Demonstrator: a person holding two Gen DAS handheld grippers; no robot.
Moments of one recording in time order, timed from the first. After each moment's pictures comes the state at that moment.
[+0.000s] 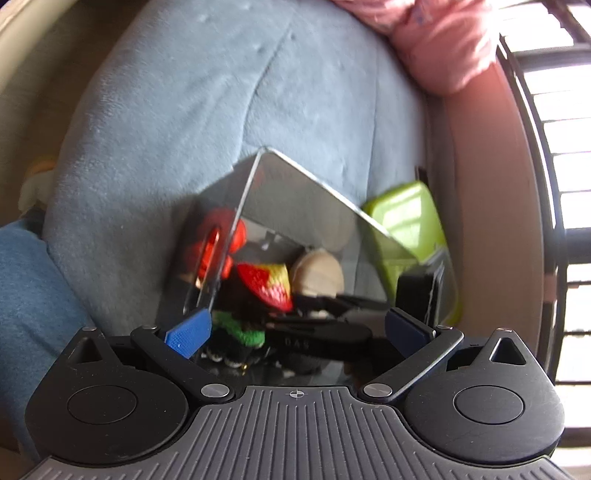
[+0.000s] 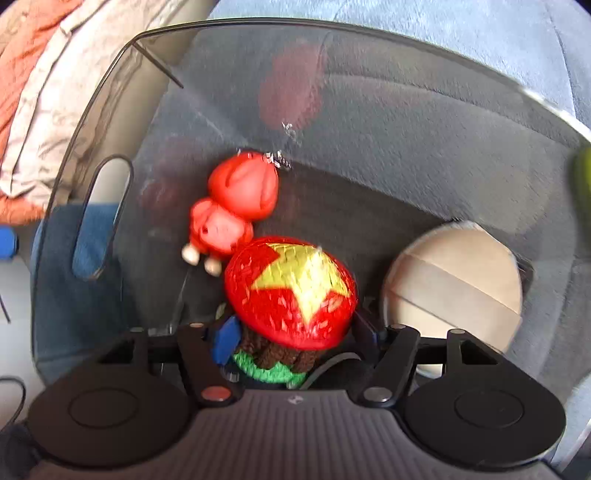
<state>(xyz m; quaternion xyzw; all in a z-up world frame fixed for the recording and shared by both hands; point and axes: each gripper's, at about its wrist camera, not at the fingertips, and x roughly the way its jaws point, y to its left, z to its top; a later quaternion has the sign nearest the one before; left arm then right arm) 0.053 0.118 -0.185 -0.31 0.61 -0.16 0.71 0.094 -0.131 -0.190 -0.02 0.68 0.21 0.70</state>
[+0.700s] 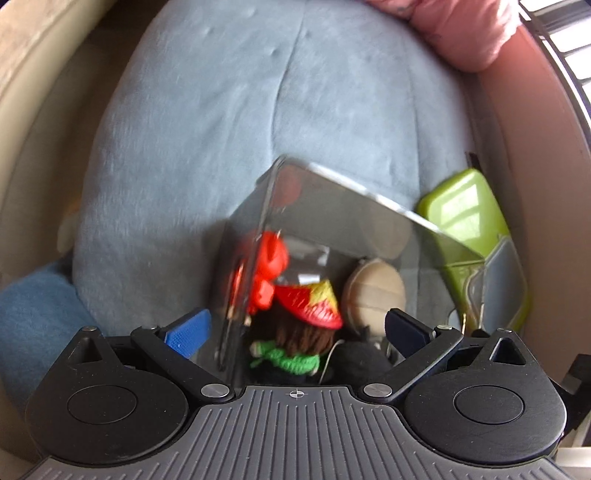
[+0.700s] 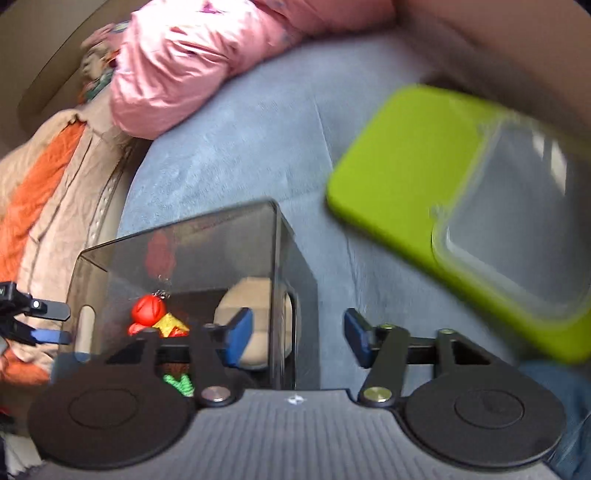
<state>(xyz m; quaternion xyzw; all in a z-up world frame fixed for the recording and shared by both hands) 0.072 0.086 -0.193 -0.20 0.61 -0.11 0.76 0.015 -0.322 -0.169 0.18 0.51 0.06 0.84</state>
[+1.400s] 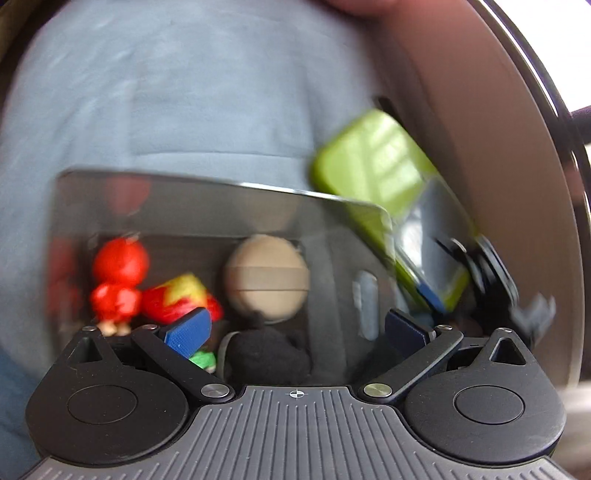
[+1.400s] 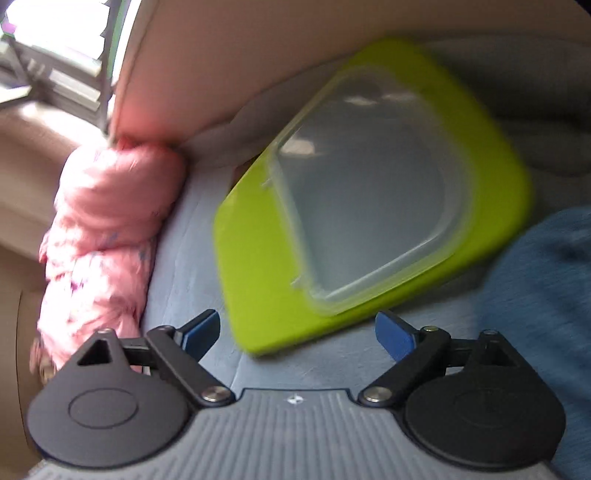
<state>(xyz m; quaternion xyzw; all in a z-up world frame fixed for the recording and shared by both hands) 0.074 -0.051 -0.165 -0.14 0.61 -0.28 0.73 0.000 -0.390 -0.237 0.52 0.31 -0.20 0.77</state>
